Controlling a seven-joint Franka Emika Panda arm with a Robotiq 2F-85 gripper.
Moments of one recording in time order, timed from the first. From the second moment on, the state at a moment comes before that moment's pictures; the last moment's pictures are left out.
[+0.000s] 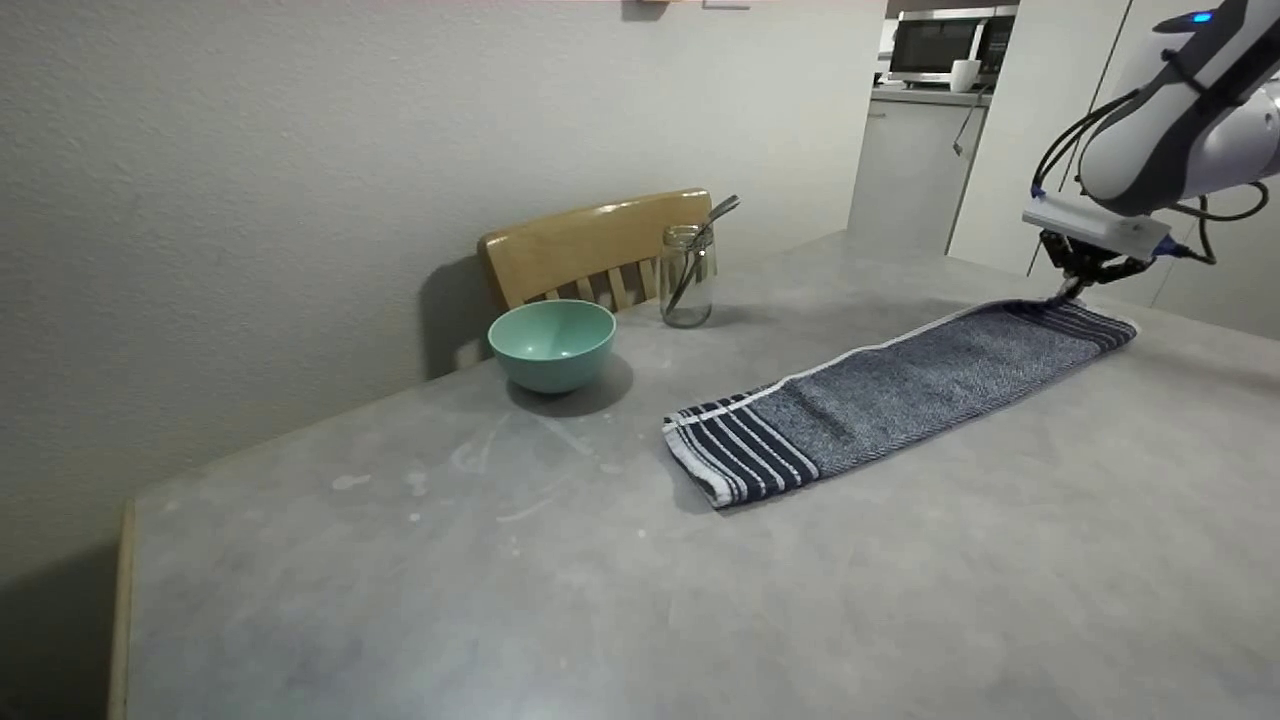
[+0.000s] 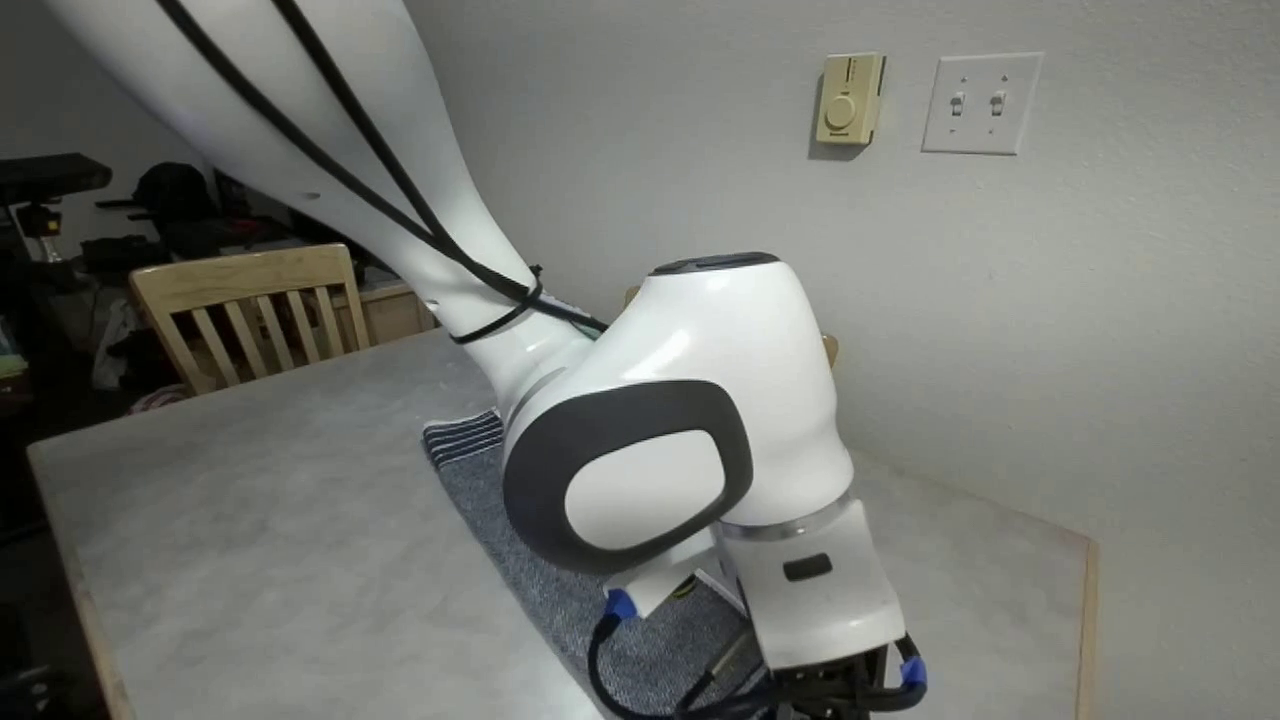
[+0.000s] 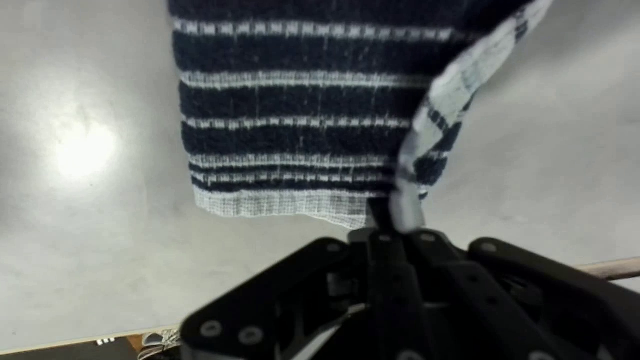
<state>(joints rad) -0.20 0.72 -0.45 -1.94 0.08 2.87 1.06</state>
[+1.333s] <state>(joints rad) -0.10 0.70 -0.55 -1.94 0.18 2.63 1.31</state>
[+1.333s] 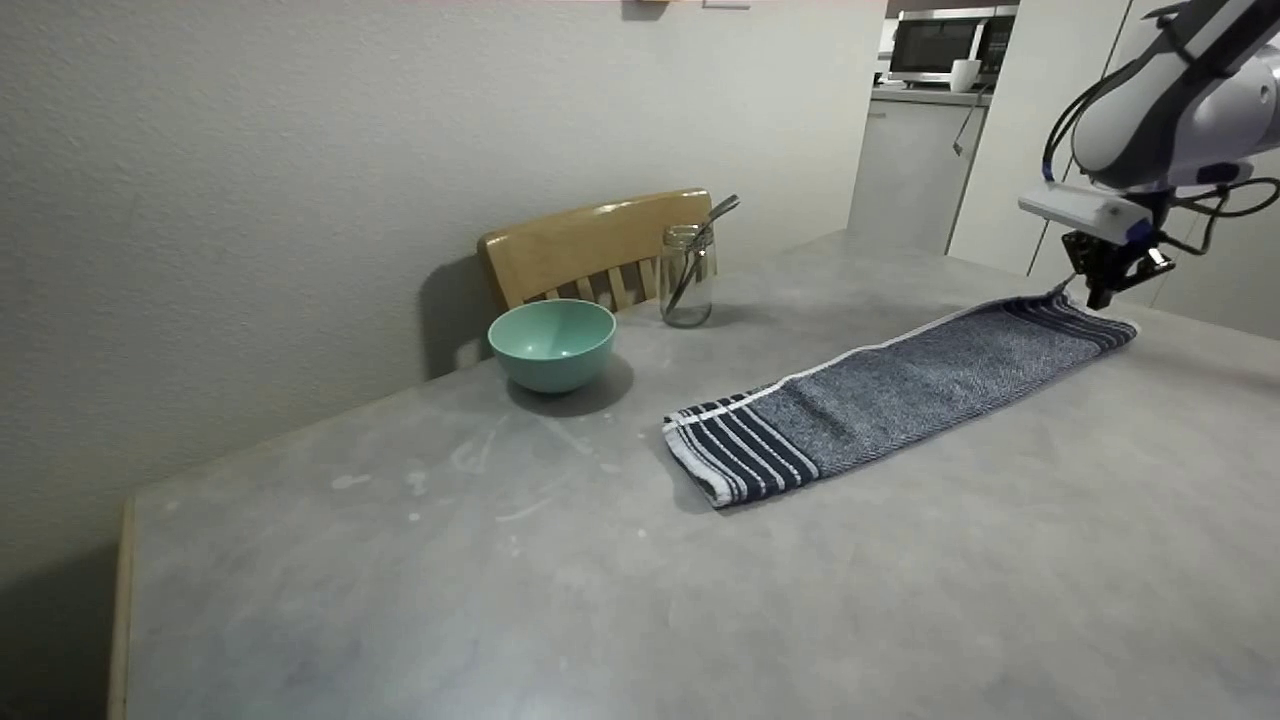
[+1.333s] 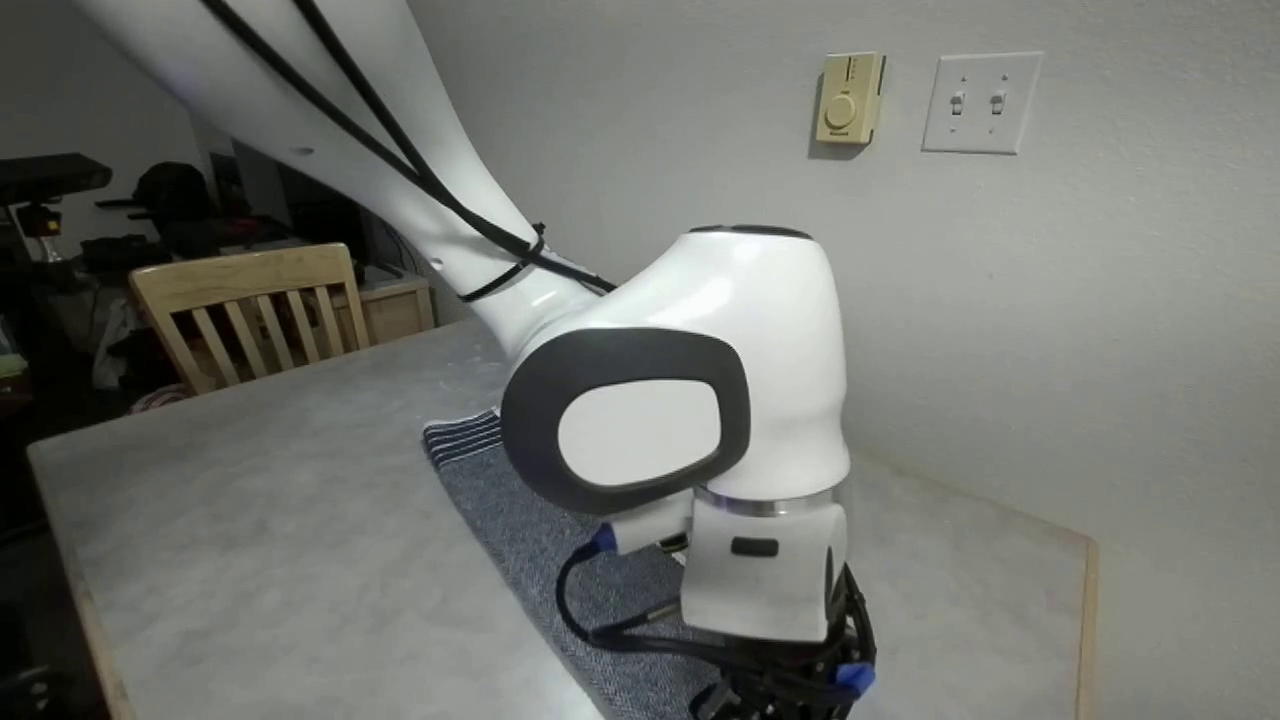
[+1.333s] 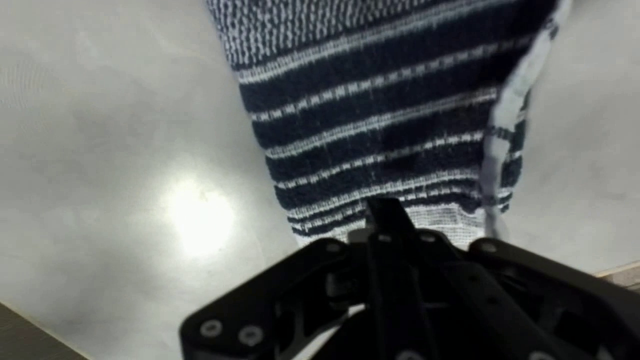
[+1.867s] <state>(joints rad) -0.15 0.65 -0.44 -1.94 0.15 2.75 1.20</state>
